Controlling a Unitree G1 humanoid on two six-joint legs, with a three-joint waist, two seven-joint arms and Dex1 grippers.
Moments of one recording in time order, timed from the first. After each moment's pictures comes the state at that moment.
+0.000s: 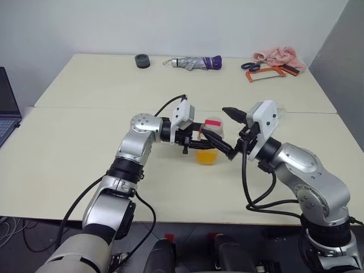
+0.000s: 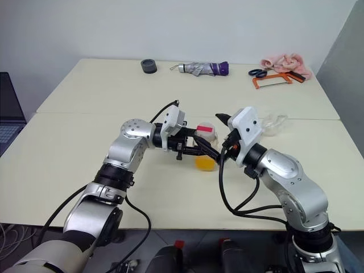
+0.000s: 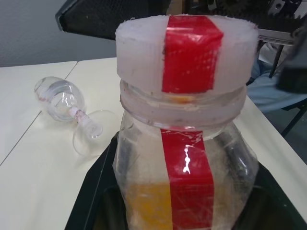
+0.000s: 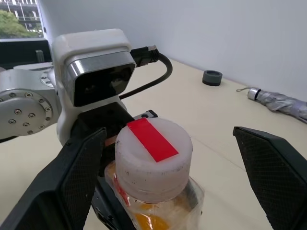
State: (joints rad) left arm -0.88 0.31 -0.16 0.49 -0.26 0.08 -1.41; right arm -0.41 -0.41 0.06 -0.62 0.51 0.73 0.40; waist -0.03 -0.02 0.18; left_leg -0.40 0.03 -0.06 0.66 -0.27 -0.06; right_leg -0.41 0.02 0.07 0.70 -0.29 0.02
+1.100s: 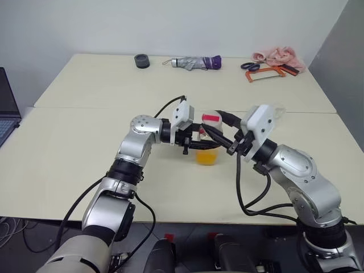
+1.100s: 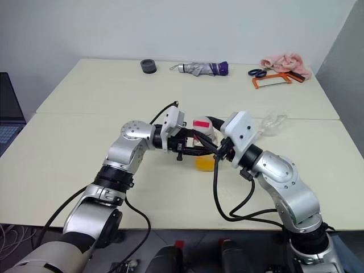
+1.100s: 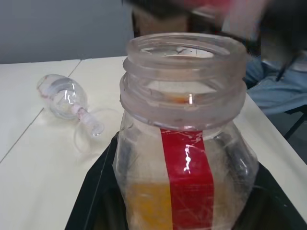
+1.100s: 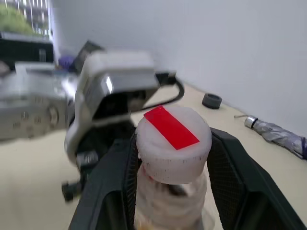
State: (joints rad) left arm -0.85 0.31 -0.16 0.47 -0.26 0.10 -1.39; right arm -0.39 -0.38 0.09 -0.60 0.43 0.56 0.43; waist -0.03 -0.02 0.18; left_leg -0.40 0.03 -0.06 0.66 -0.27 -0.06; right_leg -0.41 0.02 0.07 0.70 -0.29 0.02
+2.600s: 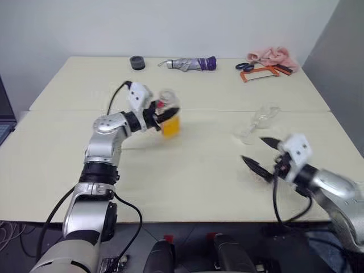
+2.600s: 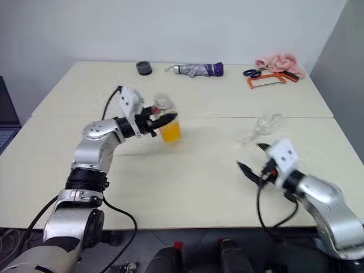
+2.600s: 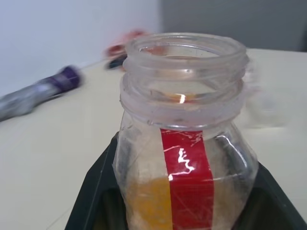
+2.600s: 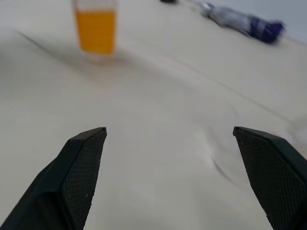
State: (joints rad) left arm -0.81 0.45 0.09 0.56 -0.20 0.09 -0.80; right arm -0.18 -0.60 -0.01 -0.56 0.42 0.57 0.58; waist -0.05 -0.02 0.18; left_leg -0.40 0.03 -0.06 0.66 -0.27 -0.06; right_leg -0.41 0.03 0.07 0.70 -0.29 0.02
